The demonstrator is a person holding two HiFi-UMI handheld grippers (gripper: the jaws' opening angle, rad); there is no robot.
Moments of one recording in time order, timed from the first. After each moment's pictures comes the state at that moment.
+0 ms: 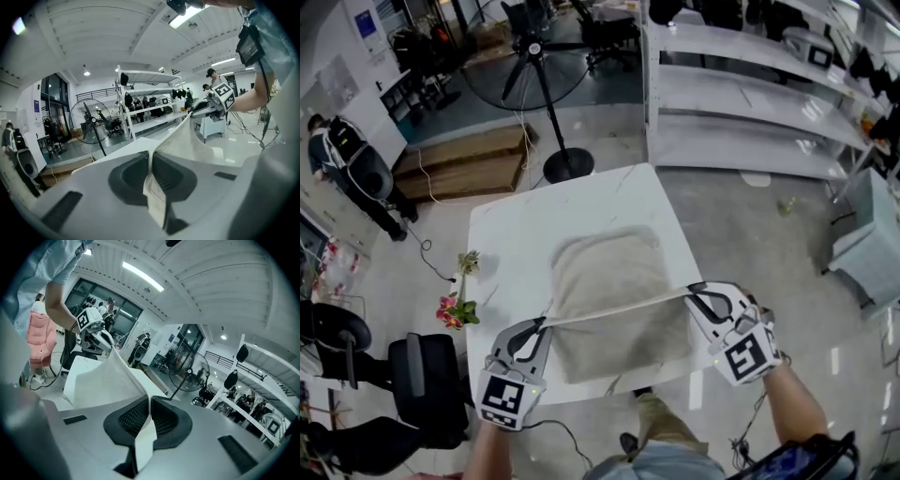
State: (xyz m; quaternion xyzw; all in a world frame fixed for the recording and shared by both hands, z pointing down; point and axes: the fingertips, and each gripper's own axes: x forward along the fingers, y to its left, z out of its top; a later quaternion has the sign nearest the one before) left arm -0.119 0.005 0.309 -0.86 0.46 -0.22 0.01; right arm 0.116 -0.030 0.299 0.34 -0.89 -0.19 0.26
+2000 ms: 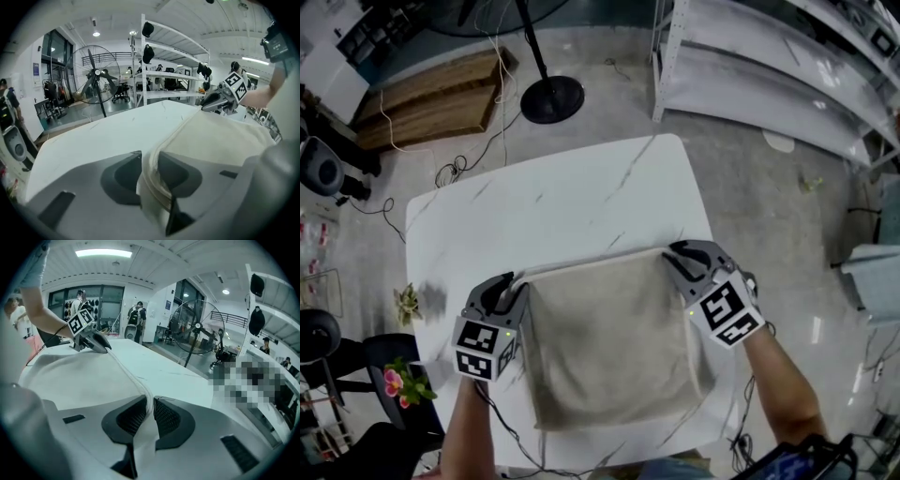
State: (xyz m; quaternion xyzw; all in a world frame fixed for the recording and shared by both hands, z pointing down) left arm -0.172 -0.266 0.509 -0.80 0.47 -0.32 -0.17; right arm 0.086 -0.312 0.492 0.30 -0.89 0.01 0.34
